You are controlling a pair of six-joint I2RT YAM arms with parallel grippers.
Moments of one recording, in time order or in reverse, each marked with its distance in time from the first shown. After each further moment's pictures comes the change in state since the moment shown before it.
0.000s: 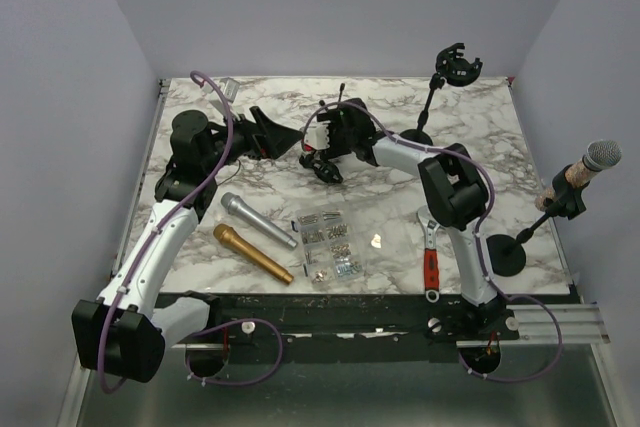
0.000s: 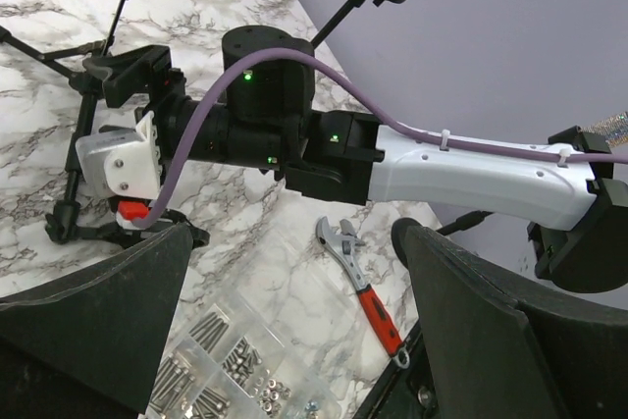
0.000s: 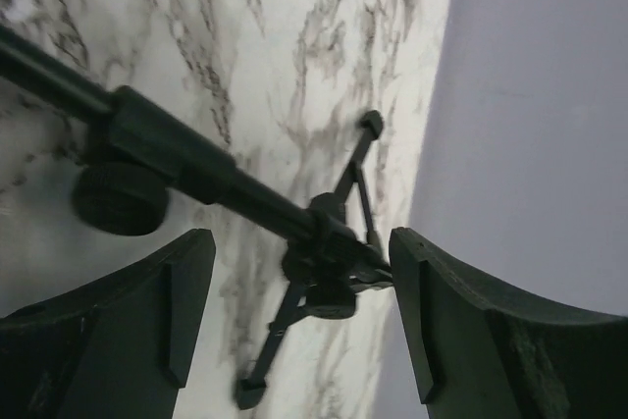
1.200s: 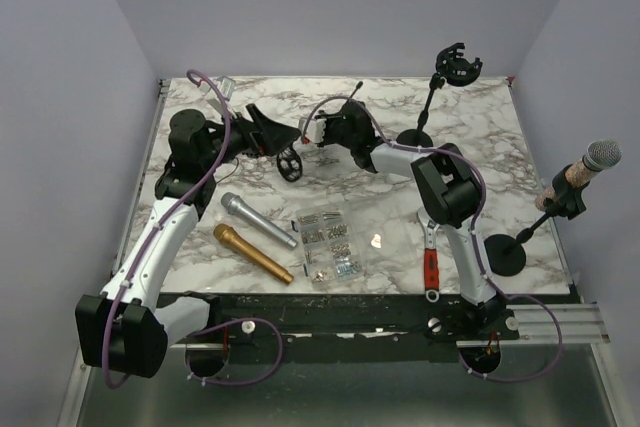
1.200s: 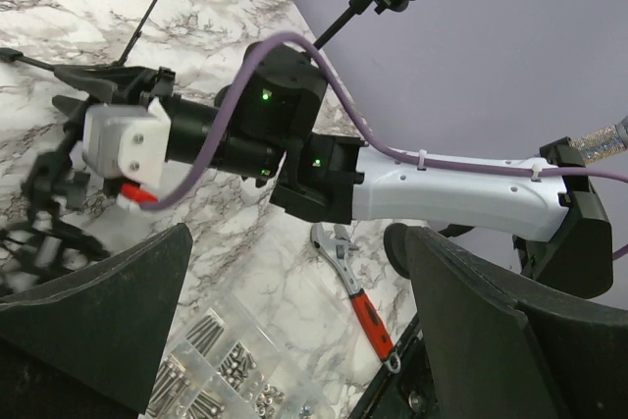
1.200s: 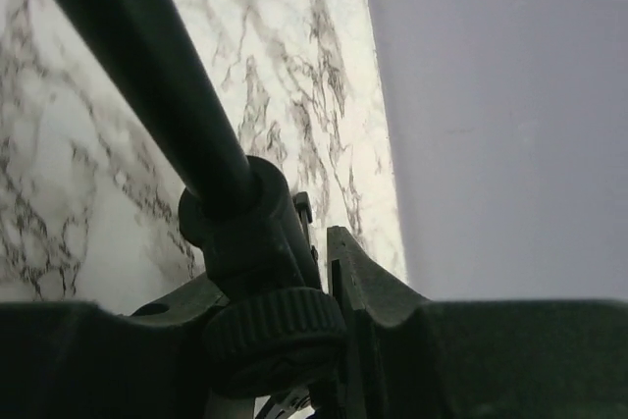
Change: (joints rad) left arm 0.031 0.026 -0.013 0.046 0.032 -0.043; right arm 0.012 0.047 -0.079 0.394 -0.110 0.113
